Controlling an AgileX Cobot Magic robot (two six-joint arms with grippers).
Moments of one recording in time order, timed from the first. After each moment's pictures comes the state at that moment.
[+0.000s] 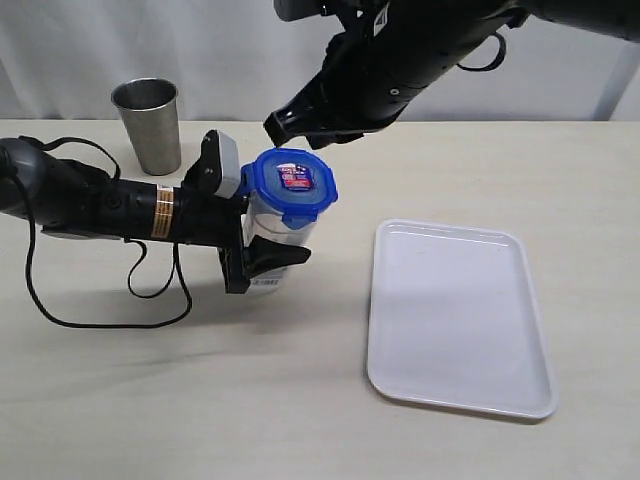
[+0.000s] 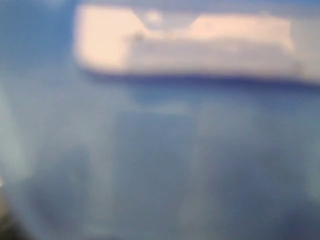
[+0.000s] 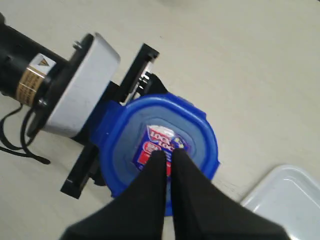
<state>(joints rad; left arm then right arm) -0.25 2.21 -1.14 1.39 -1.00 -0.50 0.58 1.75 -1.55 0.12 0.82 -0.13</state>
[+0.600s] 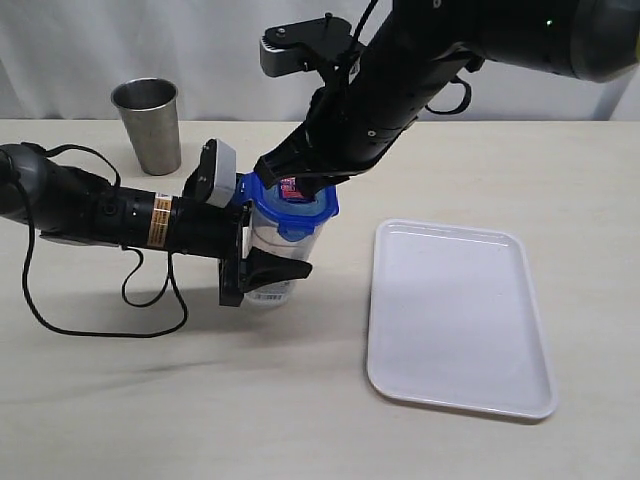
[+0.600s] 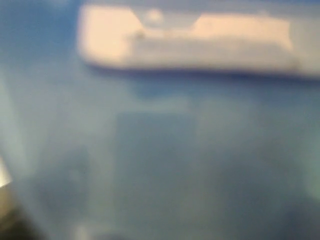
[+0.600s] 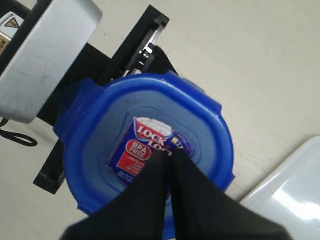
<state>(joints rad) -0.25 2.23 -1.14 1.44 -1.11 -0.52 0.58 1.84 -1.55 0.17 0.88 -0.13</state>
